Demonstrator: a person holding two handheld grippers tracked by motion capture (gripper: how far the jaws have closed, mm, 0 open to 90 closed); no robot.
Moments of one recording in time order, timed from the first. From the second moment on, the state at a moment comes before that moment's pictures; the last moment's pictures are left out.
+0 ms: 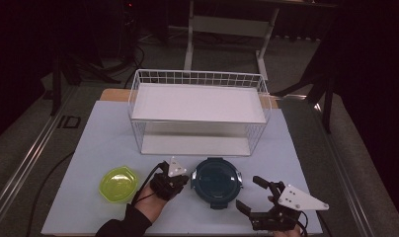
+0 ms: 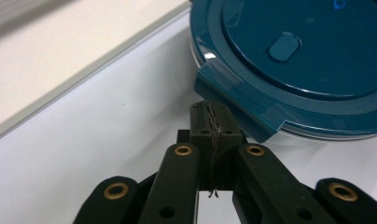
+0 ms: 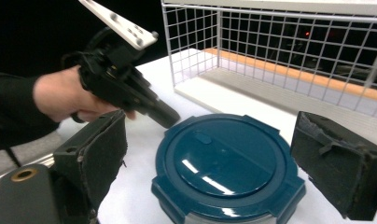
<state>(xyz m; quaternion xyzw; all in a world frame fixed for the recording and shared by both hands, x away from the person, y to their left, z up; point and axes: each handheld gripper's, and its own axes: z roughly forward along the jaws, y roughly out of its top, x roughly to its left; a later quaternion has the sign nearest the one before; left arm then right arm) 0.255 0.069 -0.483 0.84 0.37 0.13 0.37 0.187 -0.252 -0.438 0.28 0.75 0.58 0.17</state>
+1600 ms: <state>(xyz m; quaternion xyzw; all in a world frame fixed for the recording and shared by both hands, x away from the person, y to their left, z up) 0.289 0.064 -0.465 0.78 0.41 -0.08 0.46 0.259 -0.272 -0.438 0.43 0.74 0.51 0.07</state>
